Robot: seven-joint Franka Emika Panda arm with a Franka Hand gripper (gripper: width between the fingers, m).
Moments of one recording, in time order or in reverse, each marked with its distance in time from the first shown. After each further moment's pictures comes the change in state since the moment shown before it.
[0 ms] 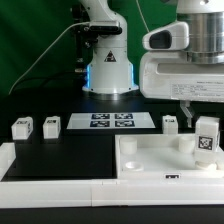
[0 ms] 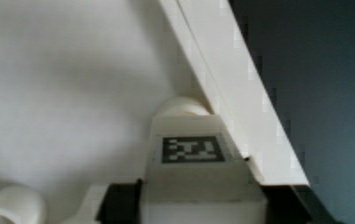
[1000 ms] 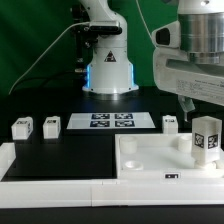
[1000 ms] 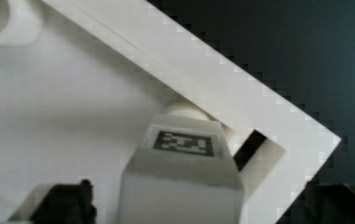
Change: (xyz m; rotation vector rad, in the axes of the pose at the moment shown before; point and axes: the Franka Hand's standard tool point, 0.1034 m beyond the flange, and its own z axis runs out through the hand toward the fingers) arm -0.002 -0.002 0.000 0.006 -0.007 0.410
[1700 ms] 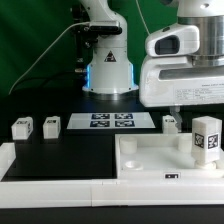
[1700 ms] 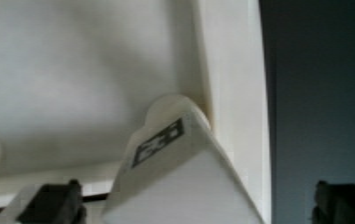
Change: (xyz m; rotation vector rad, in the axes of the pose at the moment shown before) arm 0.001 0.002 0.003 -0.010 0.000 -0.892
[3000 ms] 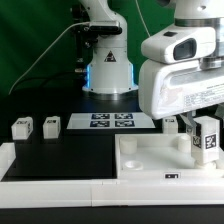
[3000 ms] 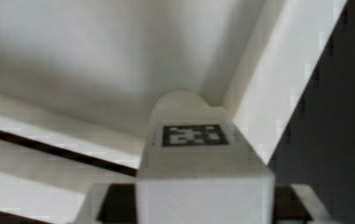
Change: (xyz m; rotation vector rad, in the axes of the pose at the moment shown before) arm 0.000 0.005 0.002 -0.006 -0.003 -0.418
